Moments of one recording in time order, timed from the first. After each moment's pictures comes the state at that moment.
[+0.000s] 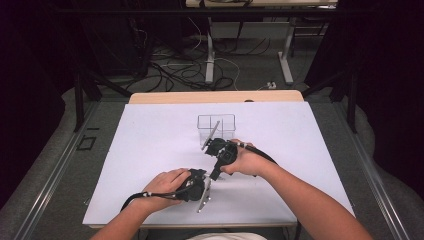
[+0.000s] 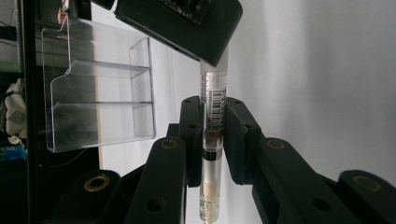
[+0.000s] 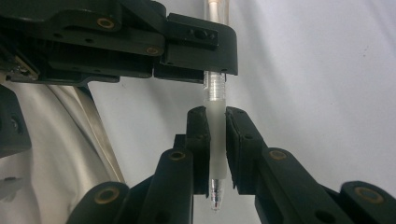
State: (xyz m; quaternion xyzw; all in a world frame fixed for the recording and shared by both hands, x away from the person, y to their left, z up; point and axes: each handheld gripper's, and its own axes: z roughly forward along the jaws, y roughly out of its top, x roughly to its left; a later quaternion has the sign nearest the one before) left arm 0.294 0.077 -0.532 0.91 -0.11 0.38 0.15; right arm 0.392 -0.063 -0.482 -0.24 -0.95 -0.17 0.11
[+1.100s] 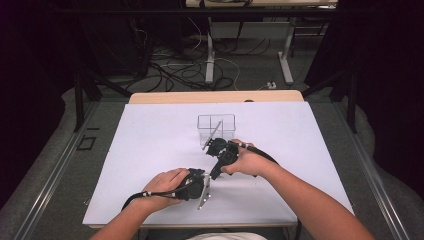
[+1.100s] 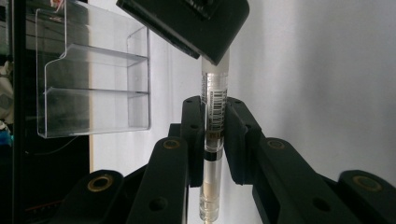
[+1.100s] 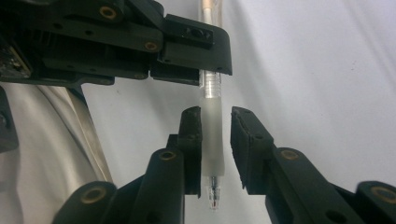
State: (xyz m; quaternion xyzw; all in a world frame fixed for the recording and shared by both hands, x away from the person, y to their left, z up) left arm 0.297 0.078 -0.530 0.91 -0.08 0.37 0.15; right arm 0.390 -0.066 -0.483 -0.23 -0.95 -0.19 0.09
